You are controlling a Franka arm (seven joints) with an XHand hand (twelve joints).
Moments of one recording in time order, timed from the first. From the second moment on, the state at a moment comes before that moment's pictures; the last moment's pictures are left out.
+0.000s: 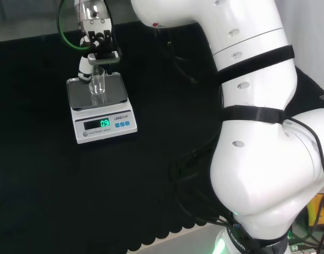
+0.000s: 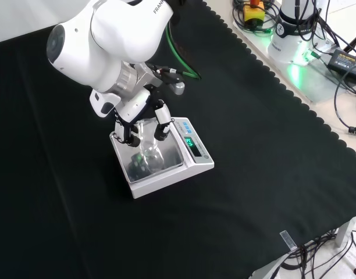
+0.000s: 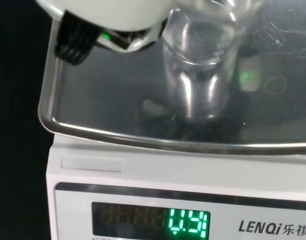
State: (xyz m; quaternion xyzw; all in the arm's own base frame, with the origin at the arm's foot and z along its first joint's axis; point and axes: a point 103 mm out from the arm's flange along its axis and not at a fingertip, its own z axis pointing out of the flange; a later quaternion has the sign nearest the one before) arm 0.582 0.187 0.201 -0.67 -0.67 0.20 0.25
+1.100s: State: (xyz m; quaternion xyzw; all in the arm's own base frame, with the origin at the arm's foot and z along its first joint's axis) arm 0.579 0.184 0.194 -0.66 -0.68 0.16 0.26
